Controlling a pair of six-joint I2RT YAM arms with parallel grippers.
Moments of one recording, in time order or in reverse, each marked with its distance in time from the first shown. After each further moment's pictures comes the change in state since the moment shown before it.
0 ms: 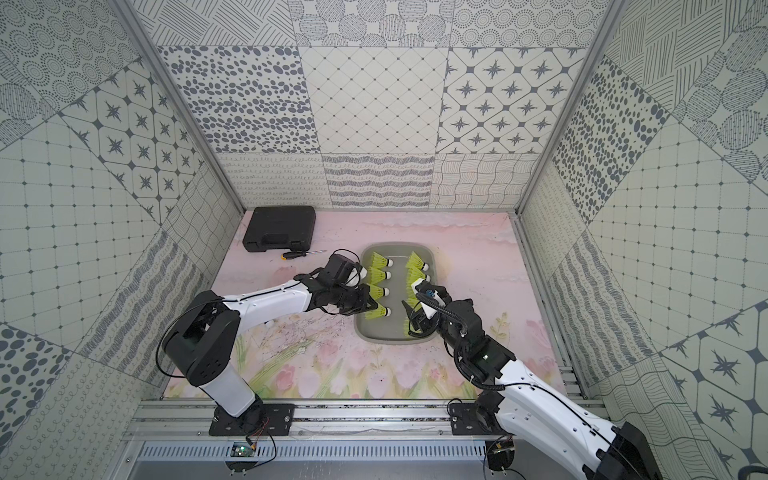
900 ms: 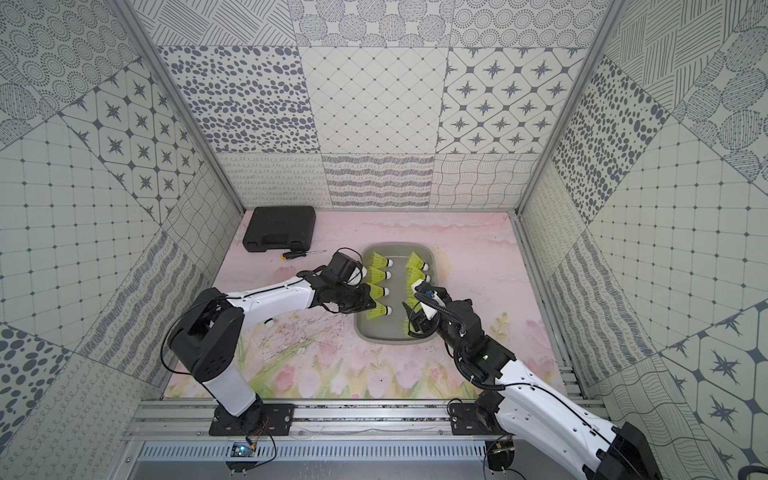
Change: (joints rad) left arm -0.002 0.027 0.048 -0.069 -0.065 0.049; right arm 0.000 -0.001 0.000 -0.028 0.007 0.000
